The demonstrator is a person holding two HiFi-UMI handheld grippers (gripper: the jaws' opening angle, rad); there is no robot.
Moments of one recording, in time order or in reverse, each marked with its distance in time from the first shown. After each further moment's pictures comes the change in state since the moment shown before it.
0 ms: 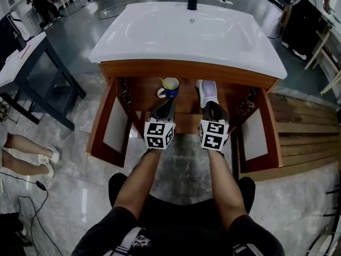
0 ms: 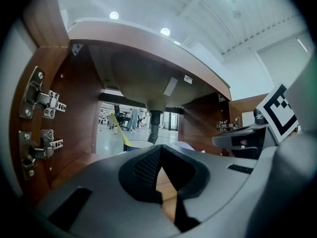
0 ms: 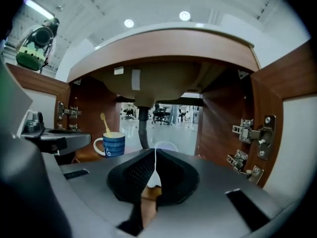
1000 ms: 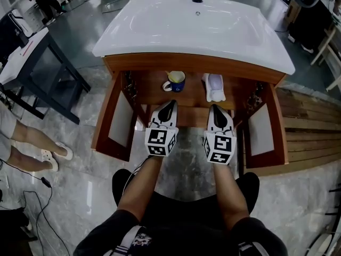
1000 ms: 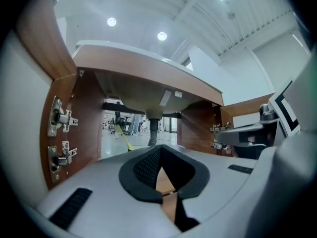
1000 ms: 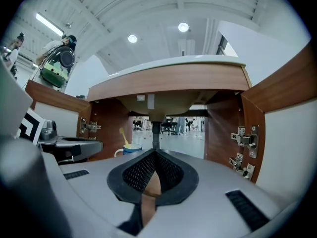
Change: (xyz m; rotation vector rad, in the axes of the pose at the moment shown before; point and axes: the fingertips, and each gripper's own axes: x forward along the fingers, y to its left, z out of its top) left arm -0.045 -0.010 0.017 0.045 -0.043 0.015; right arm -0.056 0.030 0.017 0.018 -0.143 0.090
